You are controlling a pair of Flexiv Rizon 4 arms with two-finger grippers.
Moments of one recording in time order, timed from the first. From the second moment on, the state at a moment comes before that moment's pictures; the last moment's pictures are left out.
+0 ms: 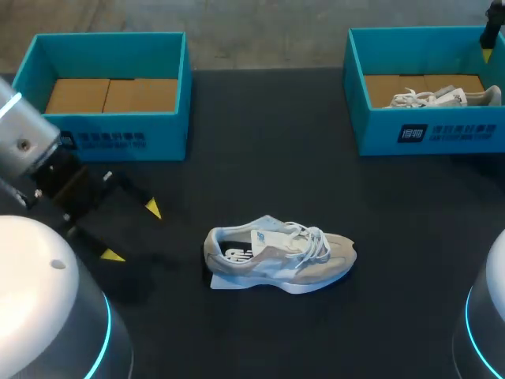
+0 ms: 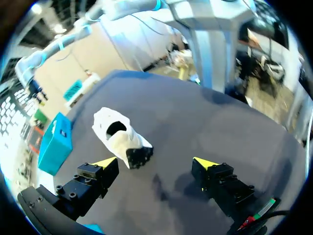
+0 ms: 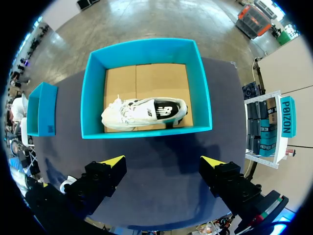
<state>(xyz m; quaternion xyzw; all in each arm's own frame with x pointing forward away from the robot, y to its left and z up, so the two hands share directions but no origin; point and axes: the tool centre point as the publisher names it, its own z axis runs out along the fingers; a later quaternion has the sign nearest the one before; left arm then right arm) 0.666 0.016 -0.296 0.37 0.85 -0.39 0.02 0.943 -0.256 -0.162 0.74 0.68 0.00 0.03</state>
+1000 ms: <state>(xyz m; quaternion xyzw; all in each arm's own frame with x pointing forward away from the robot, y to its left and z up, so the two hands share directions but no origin) 0.666 0.009 -0.346 0.00 0.83 -0.55 -0.04 0.943 -0.255 -0.162 0.74 0.68 0.00 0.03</state>
